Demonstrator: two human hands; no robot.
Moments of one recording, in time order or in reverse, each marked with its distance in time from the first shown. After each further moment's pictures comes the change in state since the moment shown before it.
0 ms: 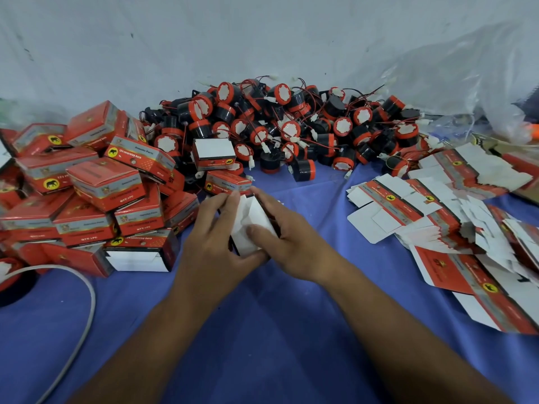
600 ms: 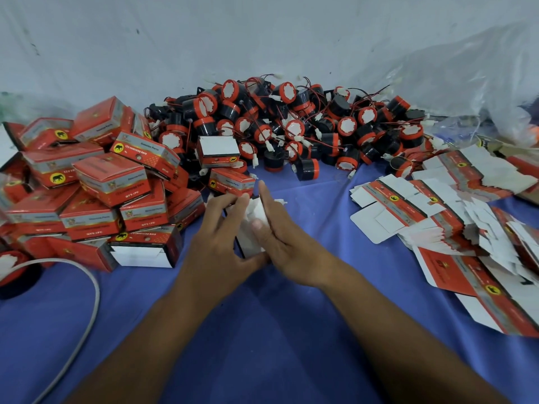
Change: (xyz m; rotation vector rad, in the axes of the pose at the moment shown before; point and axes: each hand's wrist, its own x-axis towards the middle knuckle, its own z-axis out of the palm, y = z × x) left_hand 0.000 0.000 -0.004 -0.128 -0.103 -0.030; right_hand -0.003 0.003 0.009 0.049 -0.106 0.047
